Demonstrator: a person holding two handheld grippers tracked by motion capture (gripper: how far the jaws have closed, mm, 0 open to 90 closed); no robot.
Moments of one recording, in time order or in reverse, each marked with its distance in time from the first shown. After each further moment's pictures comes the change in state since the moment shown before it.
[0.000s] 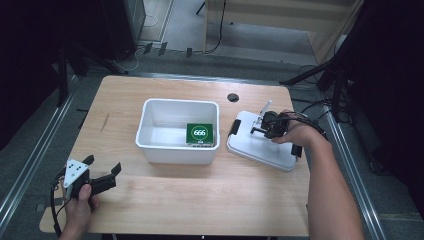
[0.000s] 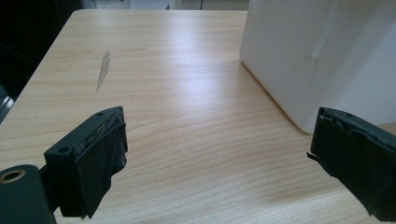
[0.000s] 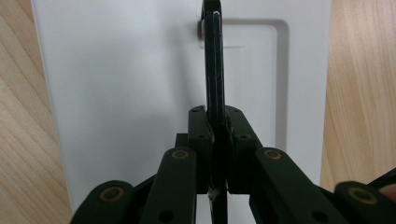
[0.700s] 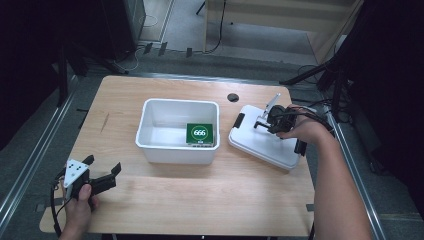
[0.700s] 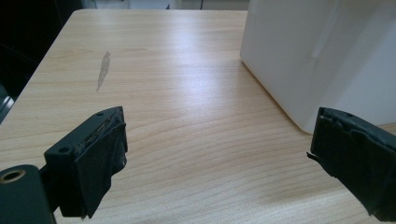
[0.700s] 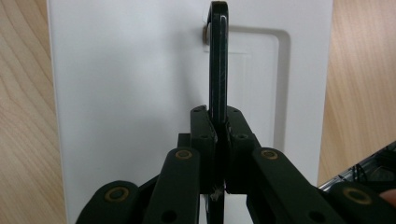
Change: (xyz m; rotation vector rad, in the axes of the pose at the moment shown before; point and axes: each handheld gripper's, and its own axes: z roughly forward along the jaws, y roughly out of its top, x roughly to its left) left arm 0.000 0.000 0.000 0.002 0.002 0.001; right arm -0.008 -0.005 -0.032 -0.052 -0.004 0.006
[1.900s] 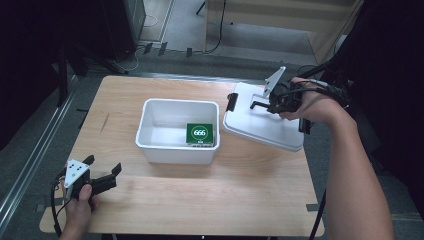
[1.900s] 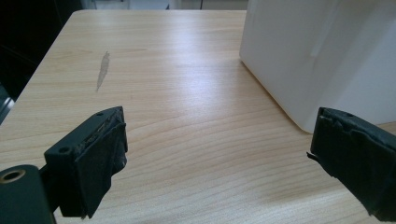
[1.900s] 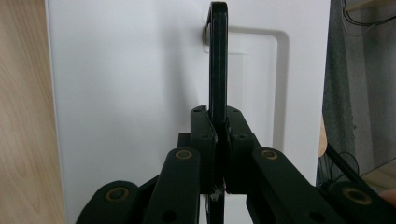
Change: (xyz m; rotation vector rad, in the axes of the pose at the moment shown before) left arm 0.000 0.000 0.000 0.004 -0.002 0.012; right arm 0.002 0.046 -0.104 -0.084 -0.059 -0.162
